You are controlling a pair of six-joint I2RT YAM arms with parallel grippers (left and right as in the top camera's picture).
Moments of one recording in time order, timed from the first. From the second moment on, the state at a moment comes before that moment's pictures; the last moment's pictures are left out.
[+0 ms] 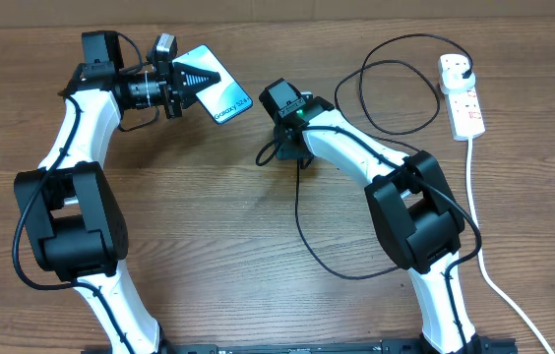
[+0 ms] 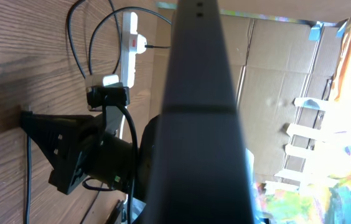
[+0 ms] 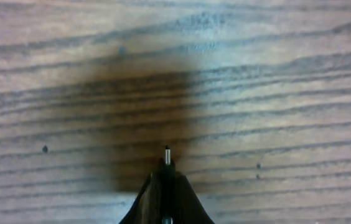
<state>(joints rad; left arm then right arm) 0.12 2.10 1.62 -0.51 1.43 -0.68 0.58 2.27 1.73 -0.80 0.18 0.51</state>
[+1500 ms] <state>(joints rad) 0.04 2.07 1.62 -0.54 1.23 -0.66 0.33 1.73 1.80 -1.06 -0.59 0.11</state>
